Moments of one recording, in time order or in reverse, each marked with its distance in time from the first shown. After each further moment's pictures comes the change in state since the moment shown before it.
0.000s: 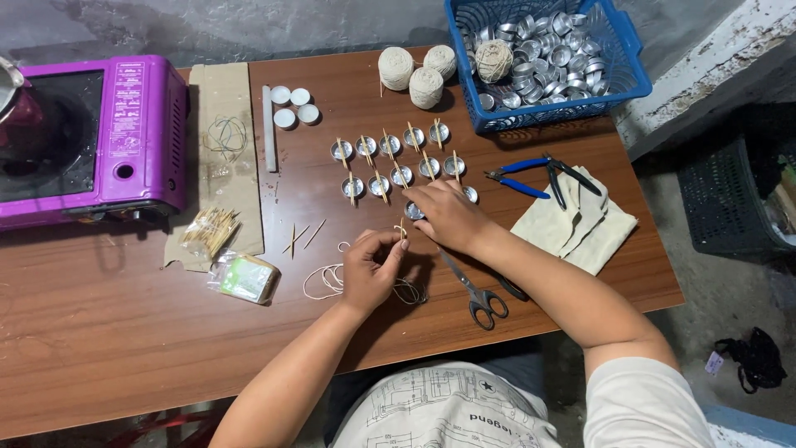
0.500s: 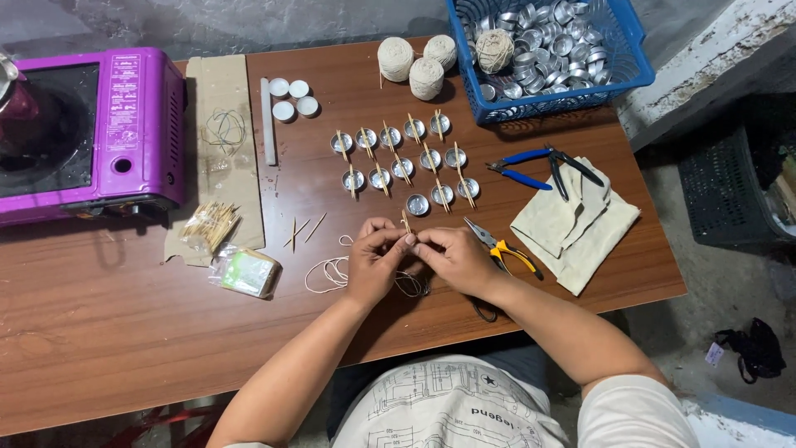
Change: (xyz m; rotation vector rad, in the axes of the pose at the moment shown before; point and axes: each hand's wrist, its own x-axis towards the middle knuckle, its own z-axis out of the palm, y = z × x) left_hand -0.016 -0.028 0.008 -0.163 -0.022 -0.207; right_hand -0.041 -0.090 -0.054 0.770 0.111 0.383
